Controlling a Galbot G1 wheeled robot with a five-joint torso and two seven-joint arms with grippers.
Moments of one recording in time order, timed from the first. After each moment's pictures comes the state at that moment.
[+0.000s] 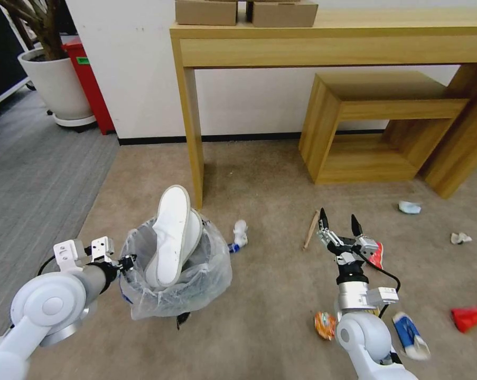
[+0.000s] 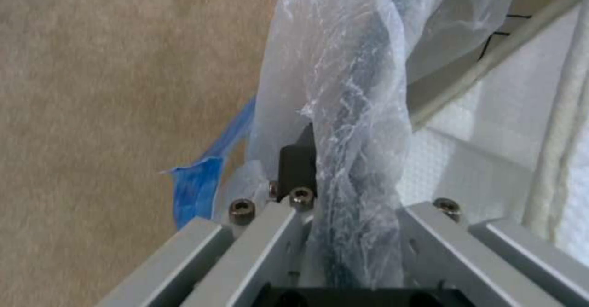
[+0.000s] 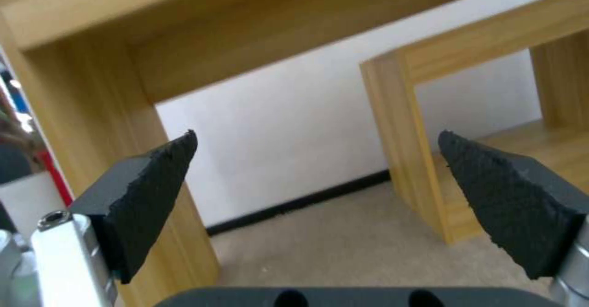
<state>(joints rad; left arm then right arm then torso) 1.35 -0.74 -0.57 -2.18 -1.55 0.62 -0.81 -1.36 1.33 0.46 1.85 0.51 0.37 0.04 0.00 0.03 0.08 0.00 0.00</state>
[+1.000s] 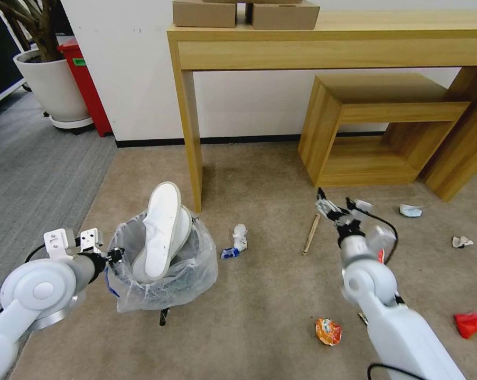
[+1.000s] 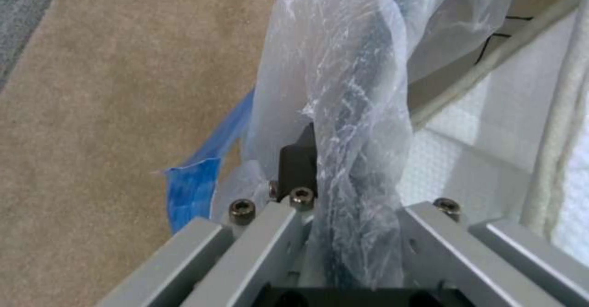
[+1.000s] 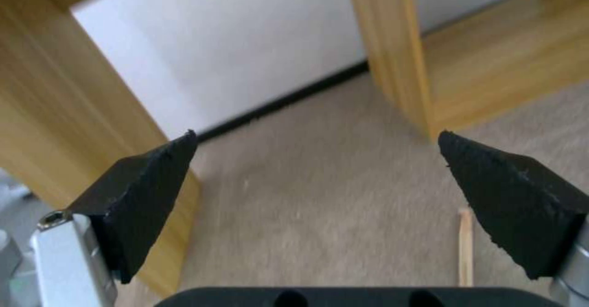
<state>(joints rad) 1.29 -0.65 -0.57 -2.11 -1.59 0.62 -0.82 -0.95 1.13 0.28 1.78 0.87 -0.18 0.41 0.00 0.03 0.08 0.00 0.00</state>
